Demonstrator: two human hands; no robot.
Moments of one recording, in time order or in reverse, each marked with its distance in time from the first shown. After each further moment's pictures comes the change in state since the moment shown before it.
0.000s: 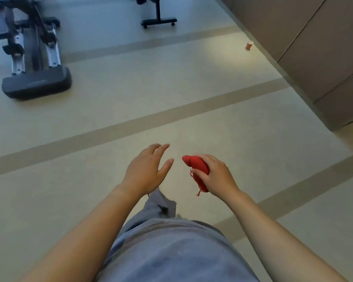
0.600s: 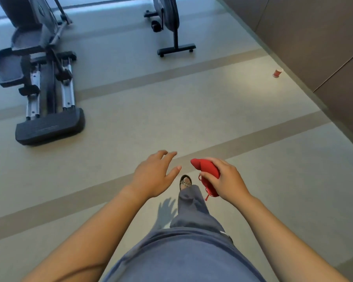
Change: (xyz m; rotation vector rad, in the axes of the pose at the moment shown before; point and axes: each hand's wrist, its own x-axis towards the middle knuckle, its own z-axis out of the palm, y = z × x) left_hand 0.394 -0.117 -0.164 0.113 -0.090 -0.023; right_hand 0.435 -0.056 -0.054 0.084 0.011 -0.024
